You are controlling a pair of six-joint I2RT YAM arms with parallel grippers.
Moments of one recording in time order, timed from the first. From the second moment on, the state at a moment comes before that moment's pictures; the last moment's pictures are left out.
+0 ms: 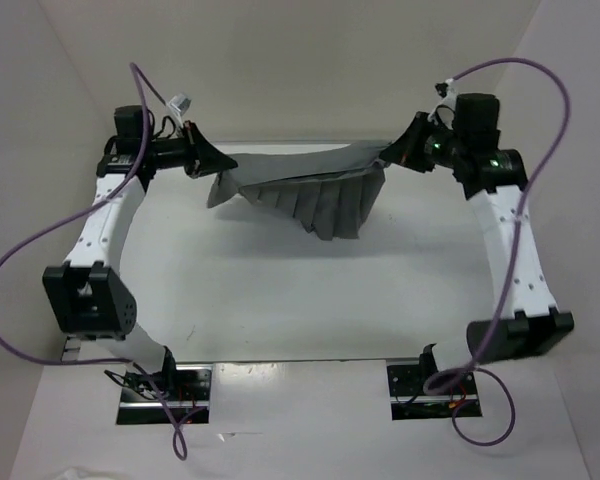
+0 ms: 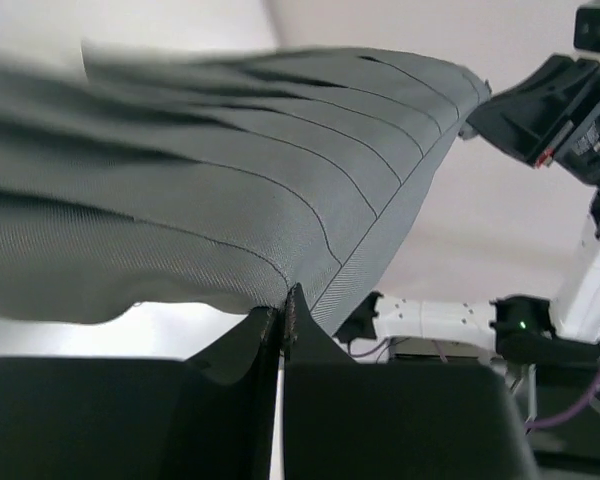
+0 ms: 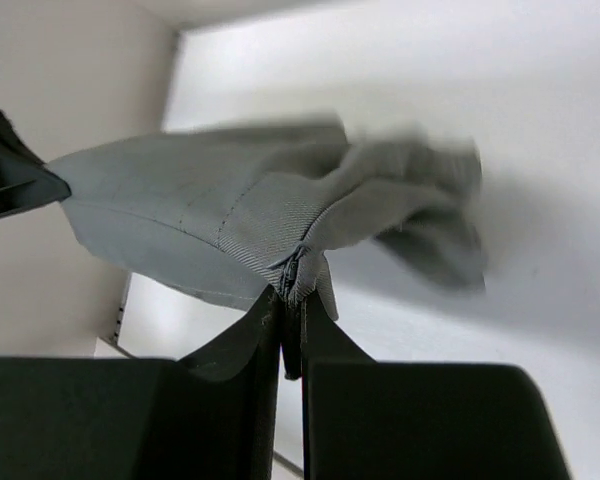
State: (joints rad) left arm 0.04 1.64 1.58 -0.44 1.06 -0.63; right arm 0.09 1.46 1.76 -0.82 -0.42 0.45
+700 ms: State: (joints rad) left arm 0.07 1.81 1.35 -0.28 1.06 -0.67; right arm 0.08 1.54 1.46 -0.59 -0.54 0.55
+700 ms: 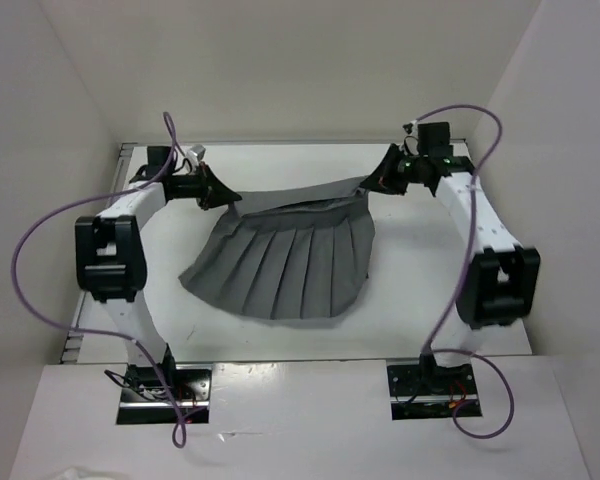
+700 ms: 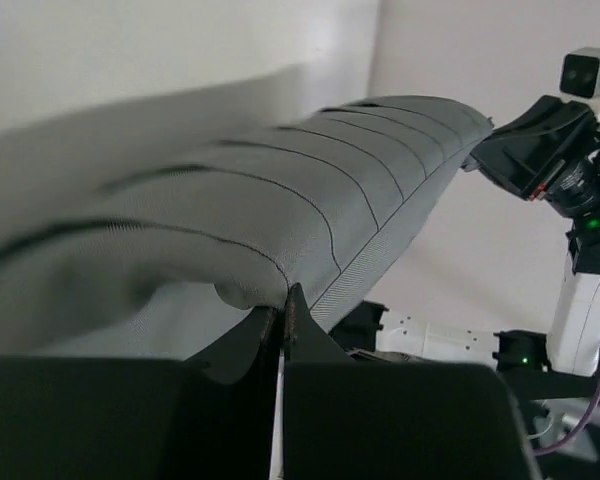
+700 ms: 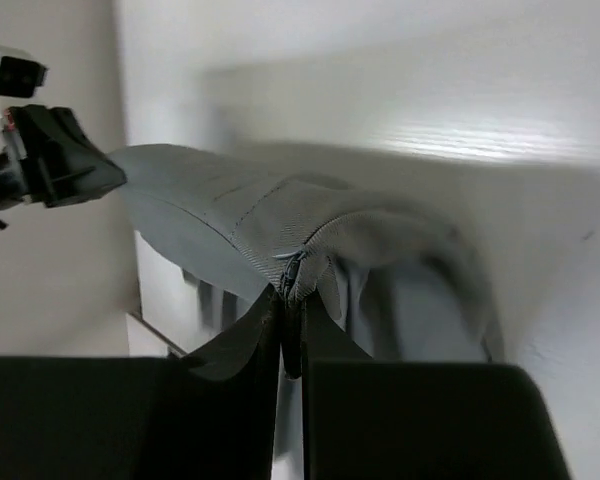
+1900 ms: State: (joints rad) left arm 0.00 1.62 0.90 -0.61 0.93 -0.50; right arm 0.12 1.42 1.29 -0.94 -0.24 0.58
